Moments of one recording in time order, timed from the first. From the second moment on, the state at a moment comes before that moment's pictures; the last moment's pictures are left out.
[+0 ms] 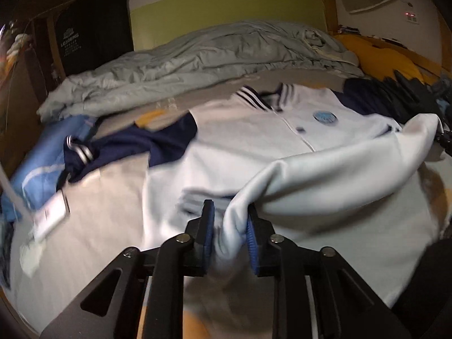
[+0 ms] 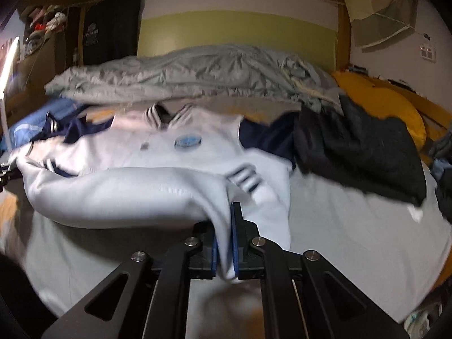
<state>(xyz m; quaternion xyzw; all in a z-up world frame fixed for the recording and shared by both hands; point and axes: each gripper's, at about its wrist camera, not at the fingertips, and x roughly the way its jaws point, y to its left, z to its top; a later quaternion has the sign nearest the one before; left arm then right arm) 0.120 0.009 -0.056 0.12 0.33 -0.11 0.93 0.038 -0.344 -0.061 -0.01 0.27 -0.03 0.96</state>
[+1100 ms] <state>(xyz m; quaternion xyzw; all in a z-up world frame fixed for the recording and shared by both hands) 0.184 0.104 -0.121 -0.13 0.38 -0.19 0.90 0.090 -0.417 -0.105 0.10 0.32 0.02 0.94</state>
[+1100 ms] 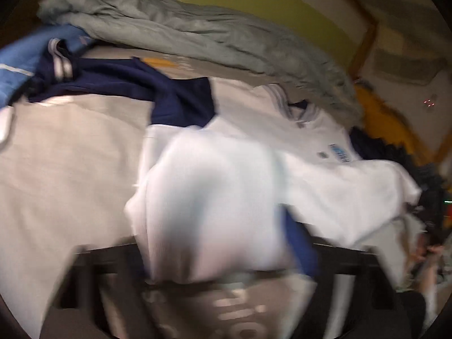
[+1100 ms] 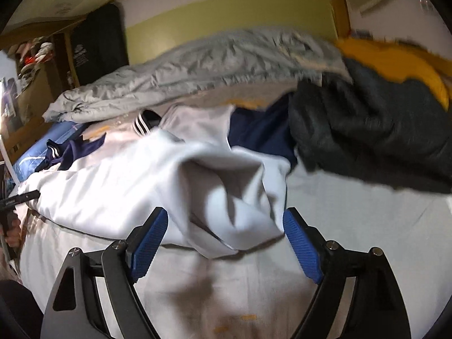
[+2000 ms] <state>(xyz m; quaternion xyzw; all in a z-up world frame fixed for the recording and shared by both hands) 0.195 0.118 -0.135 -0.17 0.40 -0.14 0.89 0.114 -0.461 -0.138 0.23 0.33 0.02 0.92</state>
